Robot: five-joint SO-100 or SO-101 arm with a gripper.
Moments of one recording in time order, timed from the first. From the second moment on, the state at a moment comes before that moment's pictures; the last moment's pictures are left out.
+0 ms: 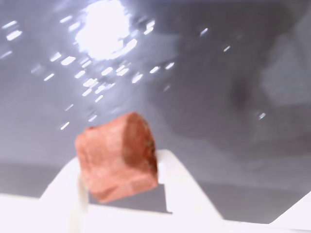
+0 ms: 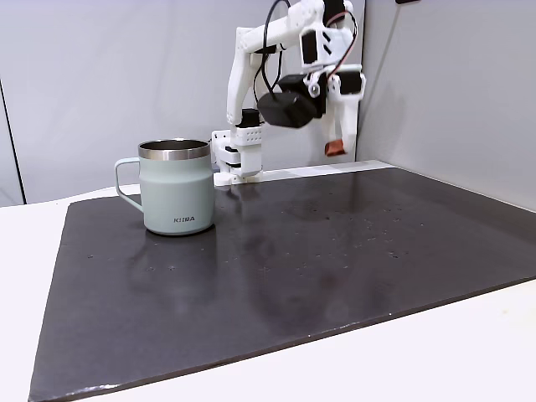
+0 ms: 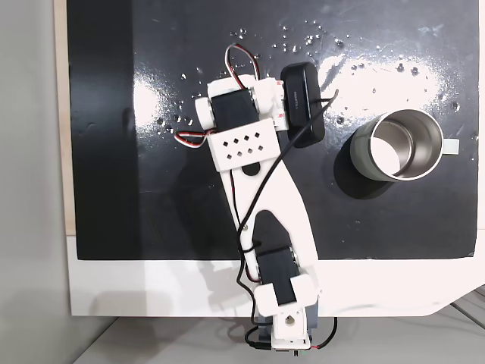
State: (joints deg) arm -15.0 85.6 66.4 91.9 5.5
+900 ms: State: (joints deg) arm 11.0 94.3 49.4 102.1 1.8
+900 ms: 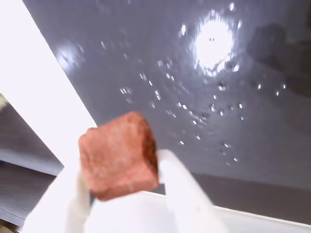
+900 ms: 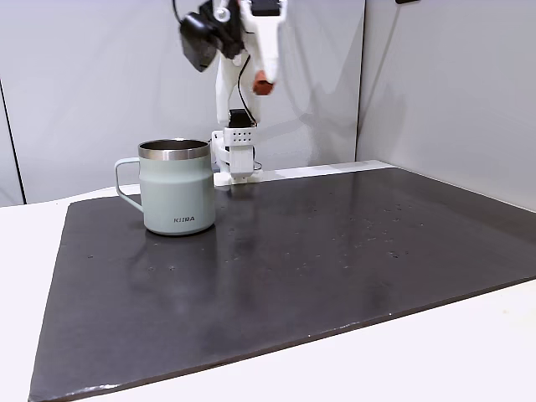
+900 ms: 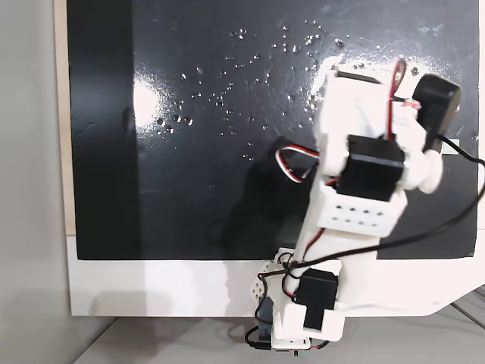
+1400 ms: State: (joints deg) arm 31.3 97.1 54.9 102.7 -11.2
